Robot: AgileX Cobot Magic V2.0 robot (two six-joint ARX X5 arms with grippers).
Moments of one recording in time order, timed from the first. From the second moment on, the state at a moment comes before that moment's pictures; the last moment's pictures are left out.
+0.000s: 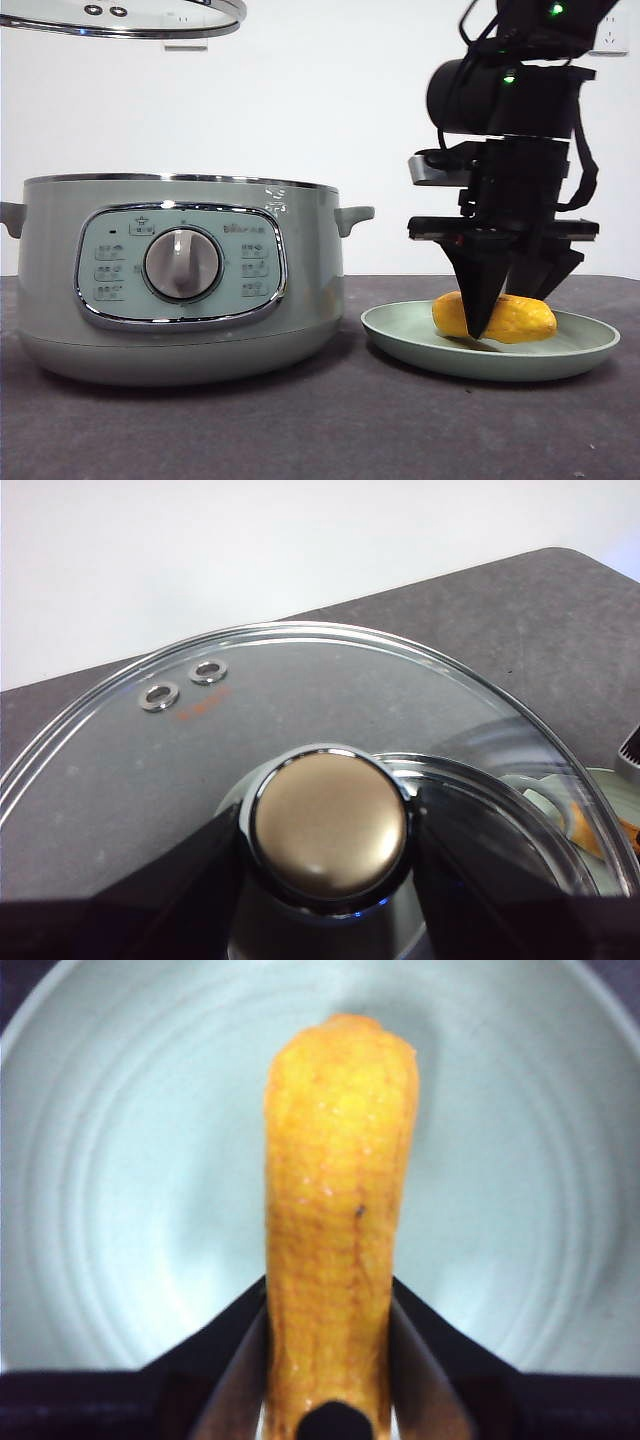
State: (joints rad) left arm -0.46 0.94 1.12 -0.53 -0.15 -0.02; right arm 0.45 1.77 1.17 -0.68 0.02 0.05
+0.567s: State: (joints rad) left arm -0.46 0.94 1.12 -0.53 -0.15 -0.02; right arm 0.42 1.70 1.17 -0.72 -0.02 0.05
